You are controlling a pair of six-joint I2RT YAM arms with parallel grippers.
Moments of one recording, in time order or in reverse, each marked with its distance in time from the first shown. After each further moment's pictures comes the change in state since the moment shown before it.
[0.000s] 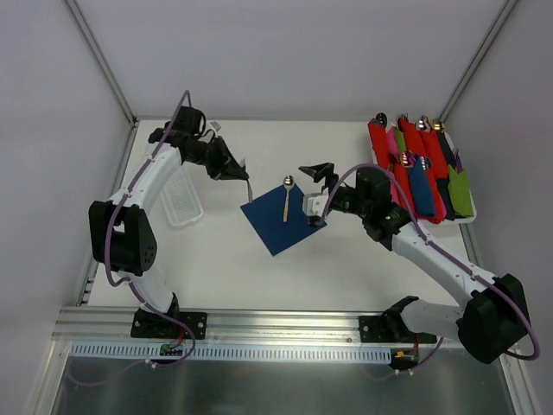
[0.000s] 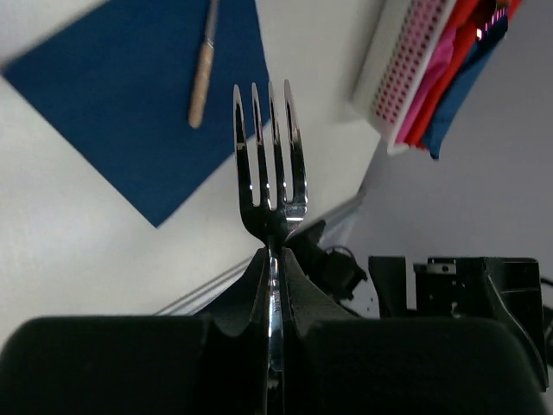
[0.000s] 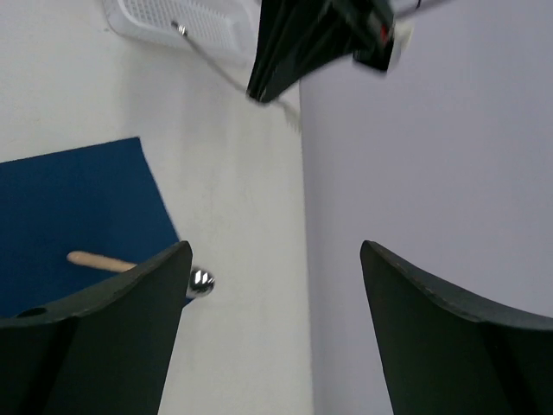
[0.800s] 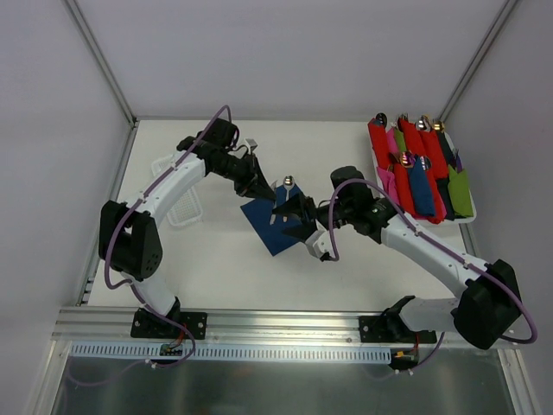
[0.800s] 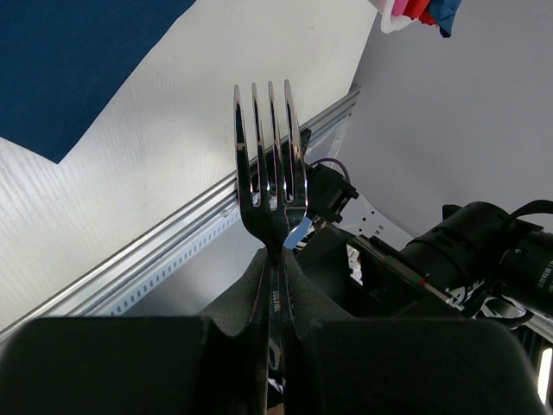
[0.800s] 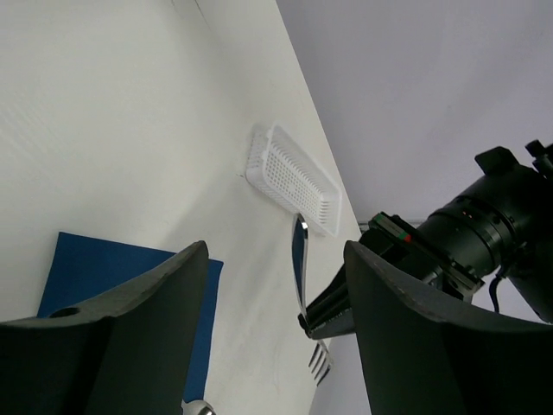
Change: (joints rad) left arm -0.248 -0.014 -0.052 -0.001 0.149 -0.074; right arm 0.101 0.101 0.112 -0.378 -0.451 -0.618
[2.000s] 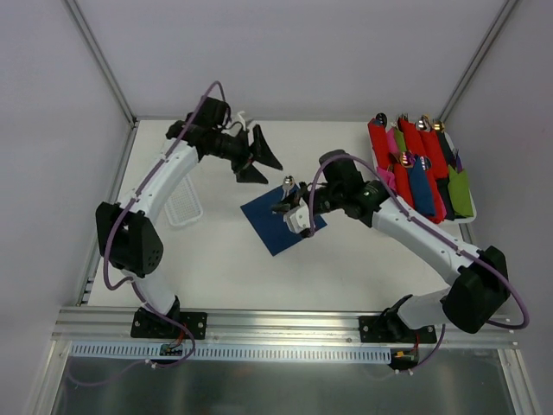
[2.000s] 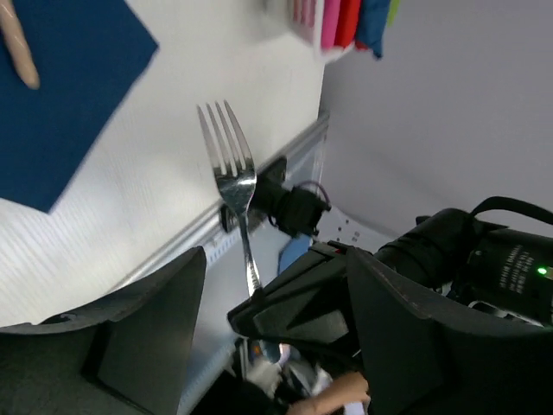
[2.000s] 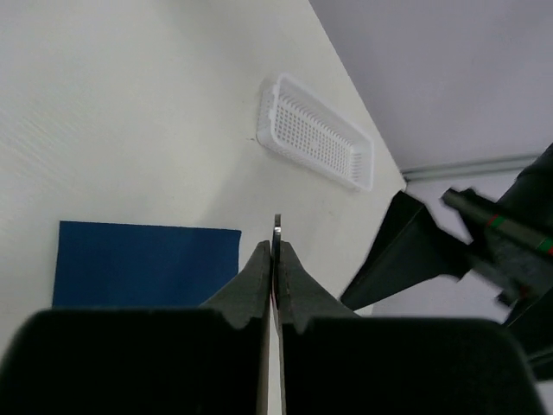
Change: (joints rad) left arm 0.018 0.035 0.169 -0.009 0.024 0.021; right arm 0.034 0.116 0.202 -0.132 0.142 0.156
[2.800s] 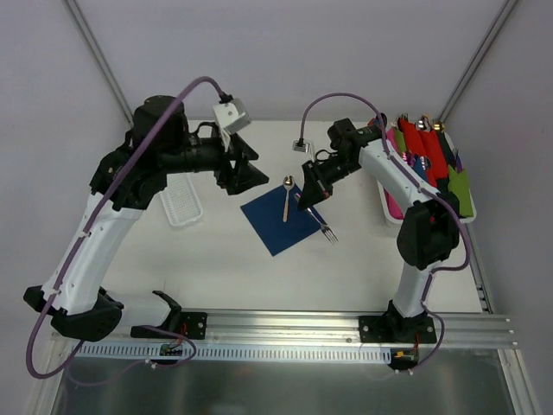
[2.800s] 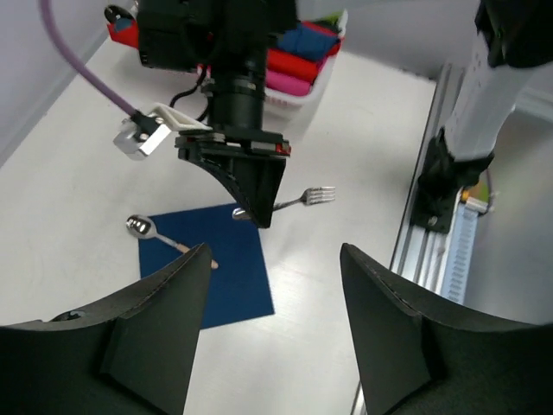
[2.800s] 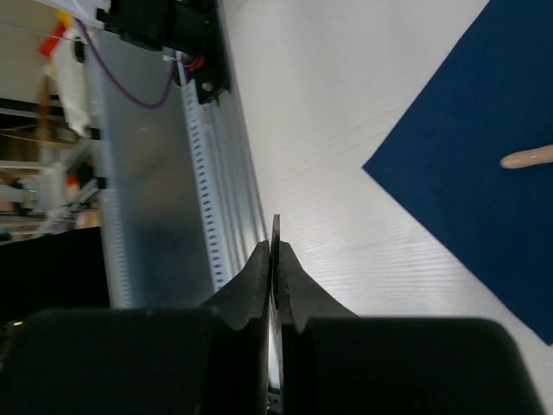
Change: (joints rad) left arm -0.167 -0.466 0.153 -0.014 -0.221 0.880; right arm -0.266 0.452 0.545 -0.768 -0.122 1.081
